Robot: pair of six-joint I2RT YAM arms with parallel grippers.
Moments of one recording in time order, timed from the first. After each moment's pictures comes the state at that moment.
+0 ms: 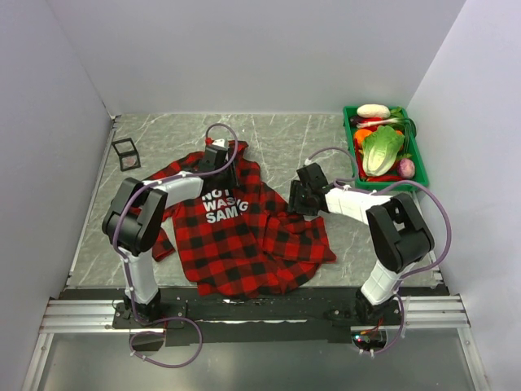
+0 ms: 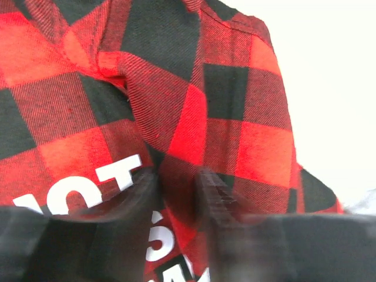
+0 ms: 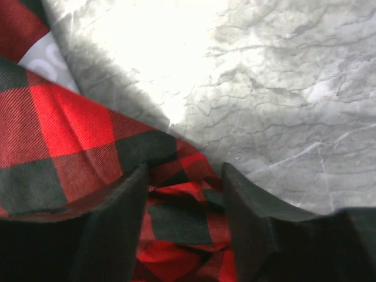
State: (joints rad) left arm -0.45 1.89 1.17 -0.01 -0.01 -0.55; right arm 0.45 1.69 0.94 -0.24 0.03 0.56
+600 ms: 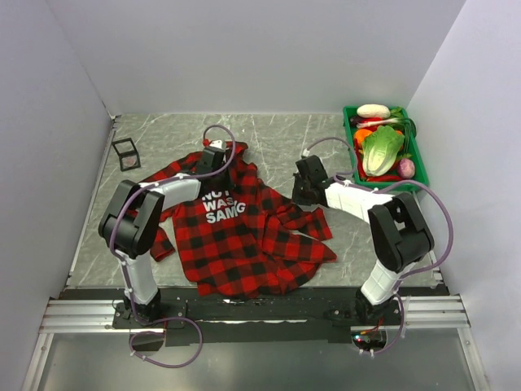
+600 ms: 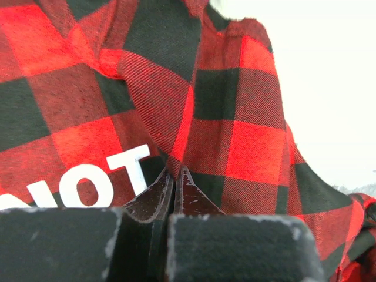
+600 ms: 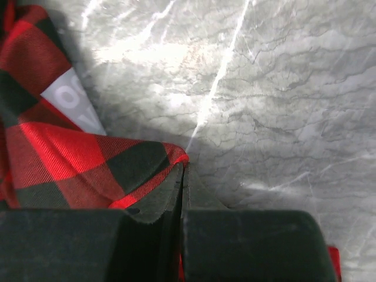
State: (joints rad) left arm -0.44 1.86 1.13 -0.01 -0.01 -0.55; right arm 0.45 1.70 1.01 -0.24 0.07 0.51
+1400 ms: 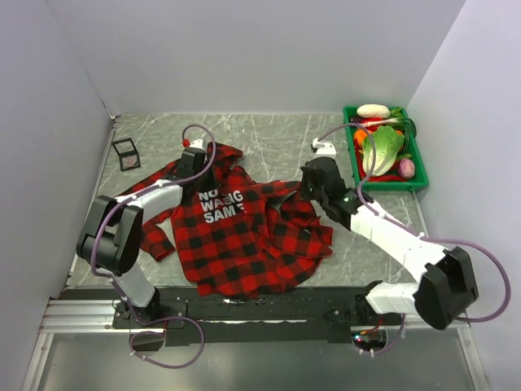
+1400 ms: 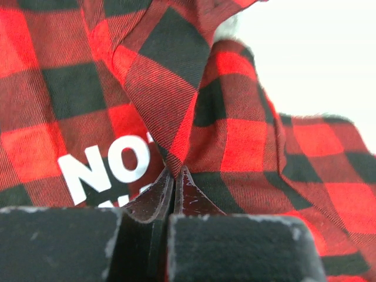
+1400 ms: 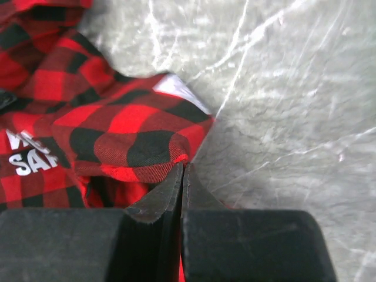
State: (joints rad) left arm -0.35 1.67 0.98 -0.01 -0.01 -0.54; right arm 0.54 1.28 0.94 -0.26 0.26 0.42
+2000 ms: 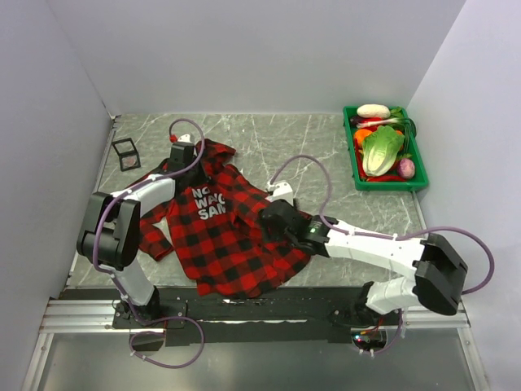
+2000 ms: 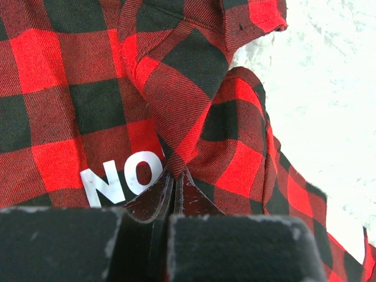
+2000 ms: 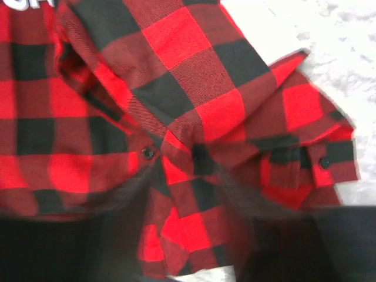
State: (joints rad) left arm -0.26 1.71 1.04 -0.03 -0.01 -0.54; right arm 1.01 1.34 0.87 -0.38 0.45 0.52
